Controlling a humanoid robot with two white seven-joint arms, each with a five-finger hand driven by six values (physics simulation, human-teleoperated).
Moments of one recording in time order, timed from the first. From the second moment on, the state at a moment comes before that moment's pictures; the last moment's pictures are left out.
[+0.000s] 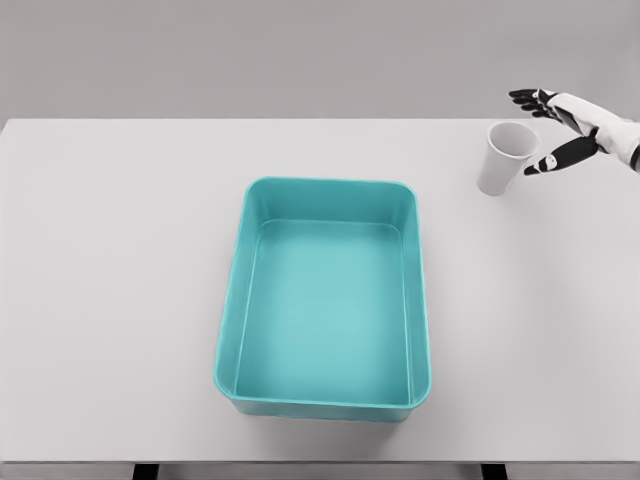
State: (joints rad) left arm 0.02 0.00 -0.06 -0.10 0.07 0.01 -0.02; right arm -0.89 -0.57 0.47 -0.60 -0.03 -0.37 0.61
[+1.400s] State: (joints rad) left arm 0.02 0.00 -0.06 -0.10 0.07 0.01 -0.02; right arm -0.89 -0.52 0.47 -0.58 -0.03 -0.37 0.61
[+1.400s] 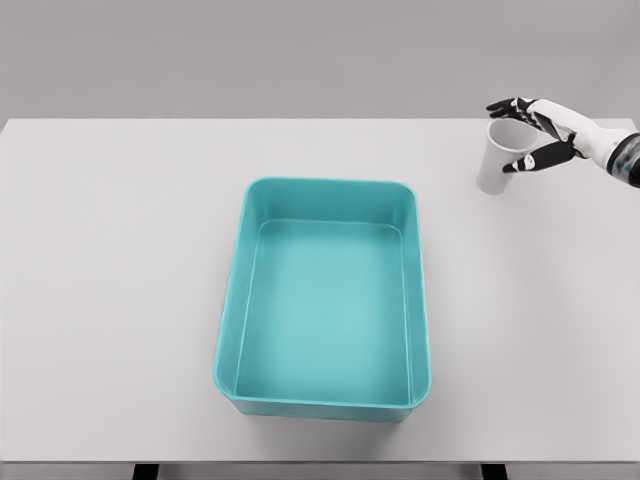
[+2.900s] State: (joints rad) left arm 0.02 0.00 -0.06 -0.10 0.07 0.01 -0.02; right arm -0.82 -0.59 0.45 -0.94 -0.10 -0.35 0.61
